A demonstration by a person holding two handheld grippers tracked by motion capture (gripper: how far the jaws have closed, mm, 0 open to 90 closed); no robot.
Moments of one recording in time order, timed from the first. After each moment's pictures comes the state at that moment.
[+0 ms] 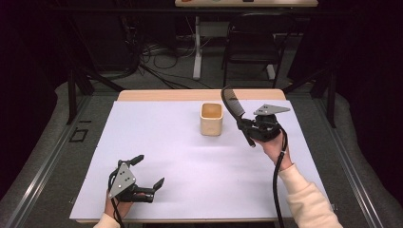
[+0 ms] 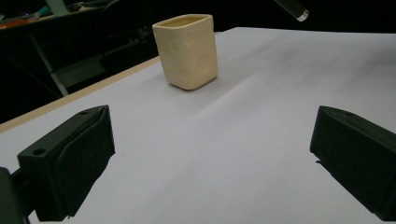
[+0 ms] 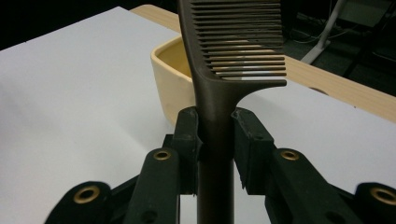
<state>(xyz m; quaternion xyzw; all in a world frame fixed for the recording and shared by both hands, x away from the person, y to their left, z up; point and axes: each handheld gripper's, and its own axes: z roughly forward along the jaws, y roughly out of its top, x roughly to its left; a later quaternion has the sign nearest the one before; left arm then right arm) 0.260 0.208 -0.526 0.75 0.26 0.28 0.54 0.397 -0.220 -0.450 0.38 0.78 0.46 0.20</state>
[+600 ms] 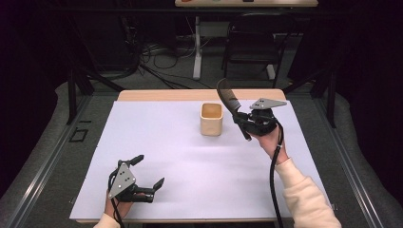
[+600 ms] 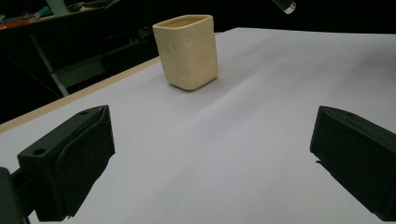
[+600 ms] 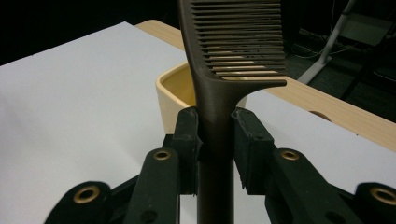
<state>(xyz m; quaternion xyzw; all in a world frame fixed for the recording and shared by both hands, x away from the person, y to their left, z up) 0.260 0.208 -0.525 0.75 0.26 0.28 0.54 0.409 -0.208 -0.438 0.36 0.78 0.47 0.21</state>
